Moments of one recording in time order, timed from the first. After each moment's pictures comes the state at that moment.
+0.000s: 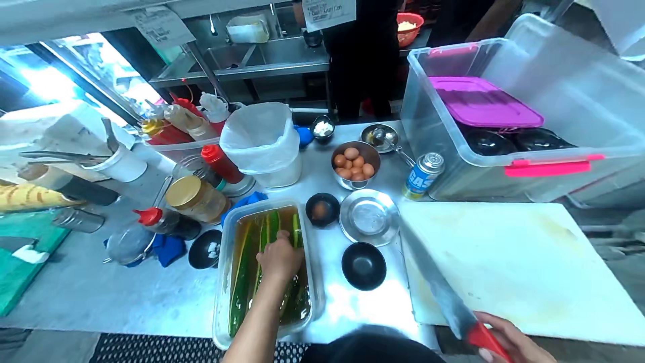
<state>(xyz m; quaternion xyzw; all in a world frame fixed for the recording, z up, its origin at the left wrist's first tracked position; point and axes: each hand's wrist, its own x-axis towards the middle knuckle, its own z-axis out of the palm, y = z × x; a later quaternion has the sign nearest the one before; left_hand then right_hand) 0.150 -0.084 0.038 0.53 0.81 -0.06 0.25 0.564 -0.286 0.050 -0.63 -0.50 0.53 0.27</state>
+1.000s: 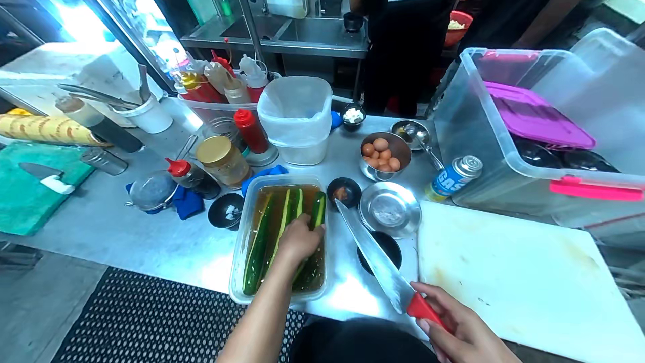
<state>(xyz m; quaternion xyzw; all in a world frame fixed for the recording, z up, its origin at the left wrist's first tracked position) 0.129 -0.109 0.030 0.49 0.77 0.10 0.40 0.470 -0.231 0.072 -0.50 -0.60 0.59 0.20</state>
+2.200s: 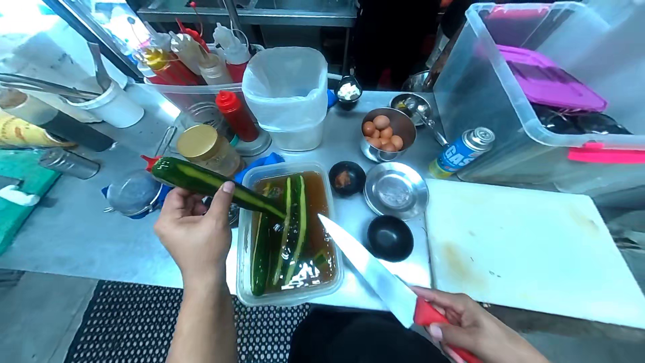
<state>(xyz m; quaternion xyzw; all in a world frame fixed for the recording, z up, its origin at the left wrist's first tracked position) 0.017 -0.131 0.105 0.46 0.66 0.58 0.10 0.467 -0.240 0.032 -0.39 -0.50 0.75 0.19</state>
